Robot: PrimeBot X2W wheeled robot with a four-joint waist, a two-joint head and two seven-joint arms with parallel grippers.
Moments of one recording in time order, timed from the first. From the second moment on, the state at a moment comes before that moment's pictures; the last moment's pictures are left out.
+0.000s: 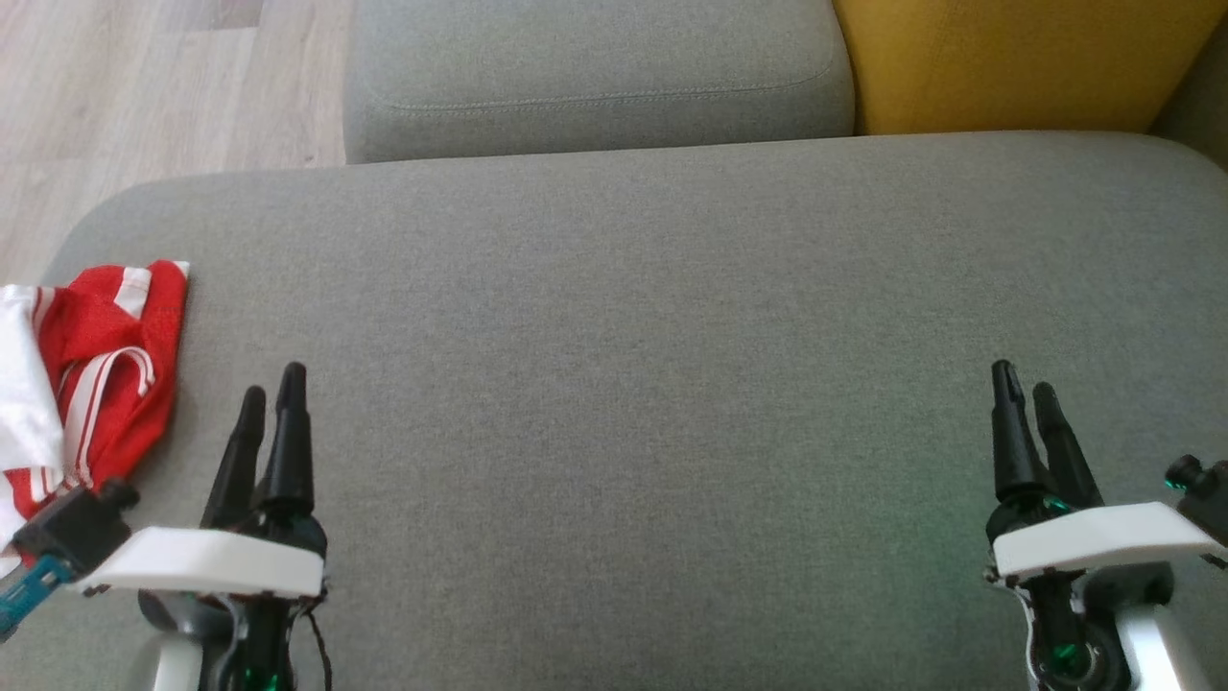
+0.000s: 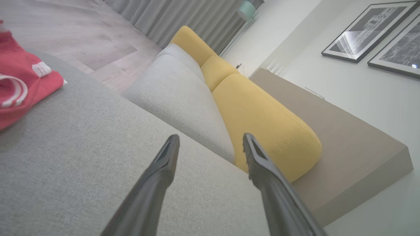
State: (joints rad) left arm 0.00 0.09 -0.03 0.07 -0.82 -0.12 -0.08; right arm -0.01 -0.08 0.02 0.14 0.79 0.12 -0.02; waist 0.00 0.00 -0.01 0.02
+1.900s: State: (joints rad) left arm 0.09 0.14 -0.15 0.12 -0.15 -0.05 -0.24; right arm 0.08 -0.05 0.04 0.08 0.14 0.12 -0.07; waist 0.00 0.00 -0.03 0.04
